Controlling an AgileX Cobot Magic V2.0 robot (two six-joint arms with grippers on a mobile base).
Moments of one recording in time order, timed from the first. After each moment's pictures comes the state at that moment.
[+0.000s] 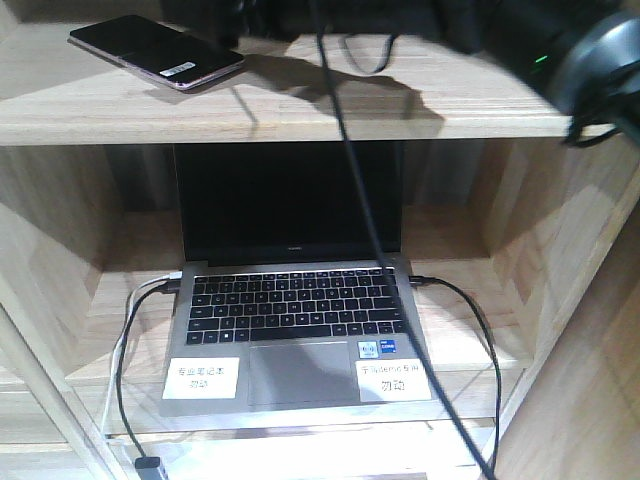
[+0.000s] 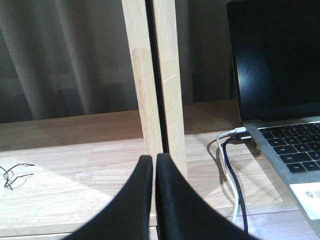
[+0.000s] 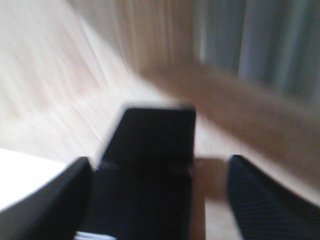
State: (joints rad) left arm 0.04 -0.01 0.03 -0.03 0.18 0.15; right arm 0.49 1.90 -2.00 0.96 0.64 -0.87
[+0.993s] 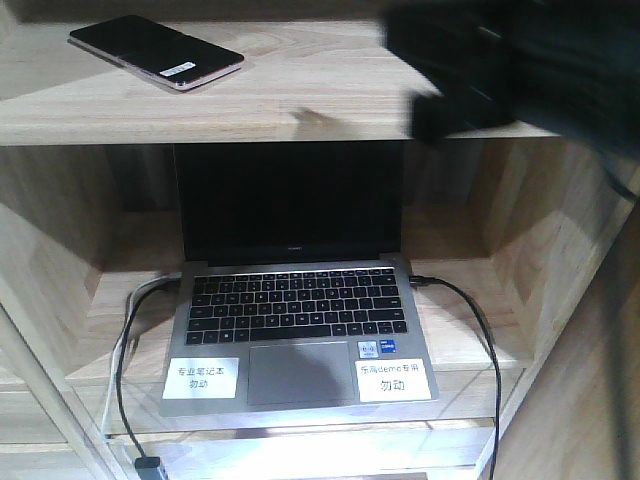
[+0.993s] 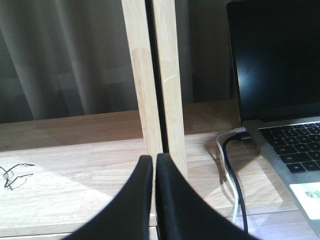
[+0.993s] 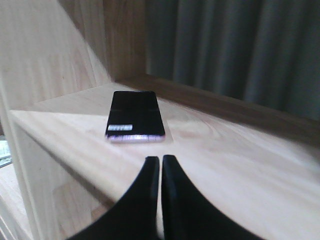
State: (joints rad) left arm 0.04 -0.01 0.03 -0.03 0.18 0.15; right arm 0.49 1.09 -1.09 1.03 0.30 -1.02
